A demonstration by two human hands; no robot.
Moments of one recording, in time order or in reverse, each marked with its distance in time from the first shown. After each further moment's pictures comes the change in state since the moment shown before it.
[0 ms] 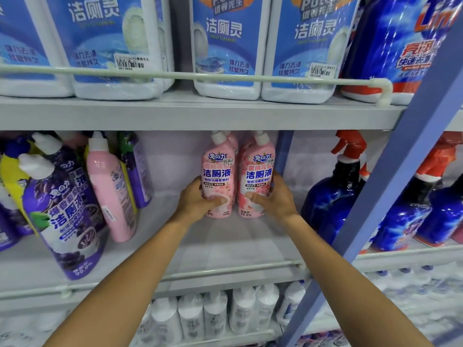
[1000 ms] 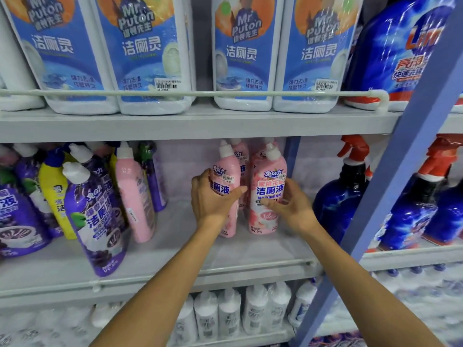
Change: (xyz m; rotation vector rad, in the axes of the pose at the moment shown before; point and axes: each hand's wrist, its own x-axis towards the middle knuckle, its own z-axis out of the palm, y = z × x) left_hand -0.039 0.061 0.005 0.085 0.438 0.025; right_hand -0.038 -0.020 -0.017 0.127 -0.054 0.000
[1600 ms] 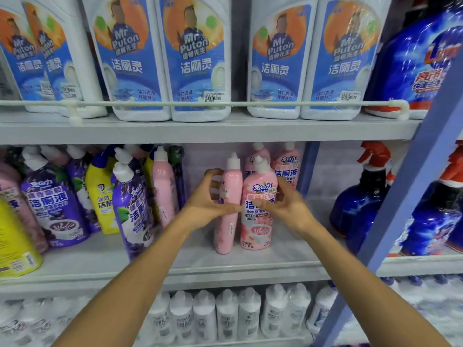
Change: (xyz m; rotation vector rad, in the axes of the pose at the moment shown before) left_hand 0.012 -0.011 -0.107 -0.161 -0.521 0.104; right_hand -0.028 -0.066 0.053 0.024 -0.163 -0.147
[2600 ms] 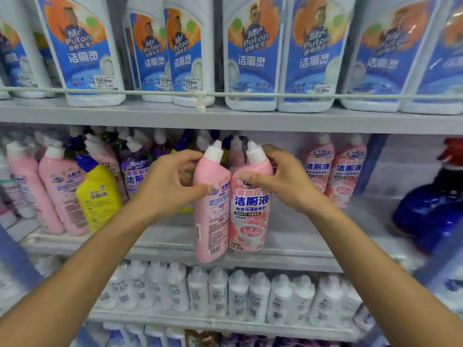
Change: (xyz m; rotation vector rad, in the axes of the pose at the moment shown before) left_hand -0.138 0.067 -0.201 0.318 0.186 0.080; right_hand -0.008 -0.155 0.152 -0.113 -0.165 -0.242
